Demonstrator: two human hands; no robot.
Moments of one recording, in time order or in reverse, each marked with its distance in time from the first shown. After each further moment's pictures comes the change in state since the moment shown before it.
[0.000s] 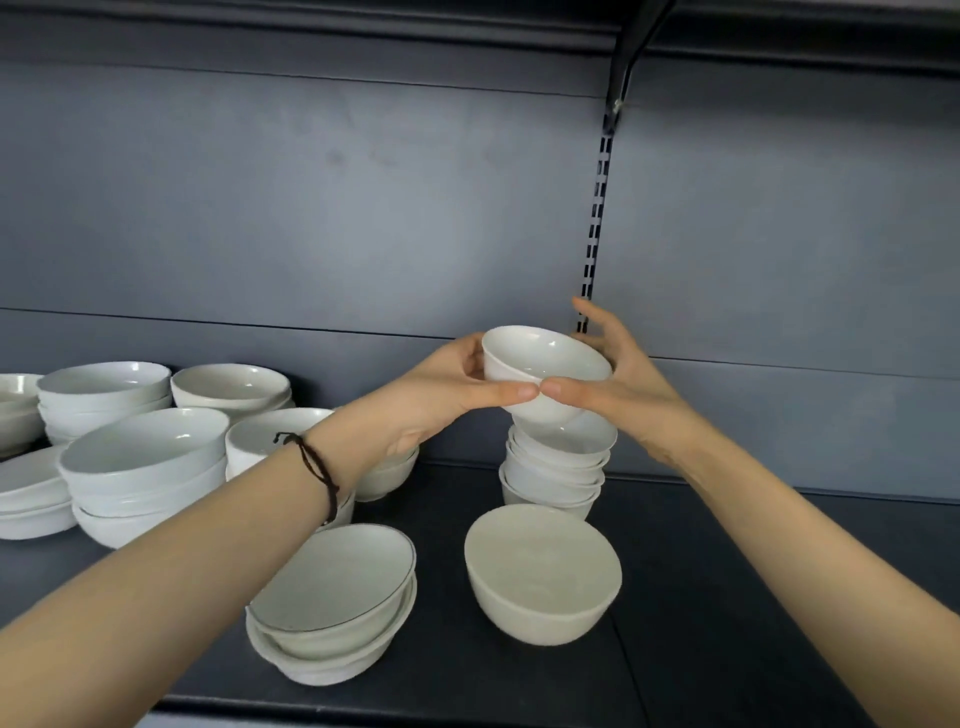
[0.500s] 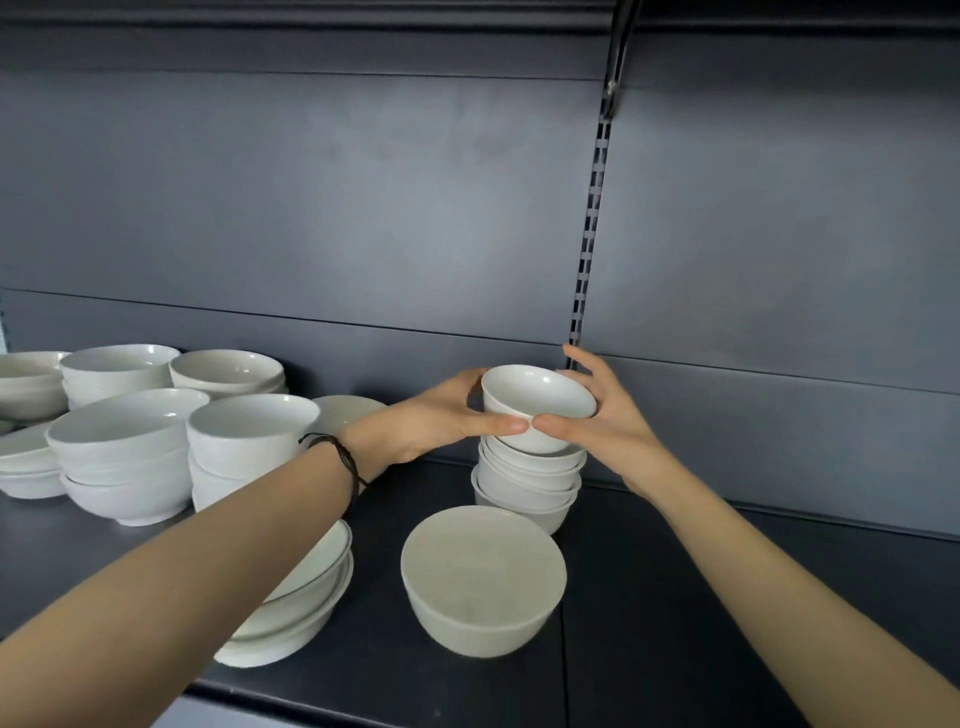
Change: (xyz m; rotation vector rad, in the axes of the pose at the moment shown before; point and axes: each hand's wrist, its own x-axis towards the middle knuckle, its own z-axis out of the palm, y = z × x) left_hand 0.036 -0.043 0.027 0.277 0.016 -0.140; right_hand 0.017 0.082 -0.024 0.119 -0.050 0.016
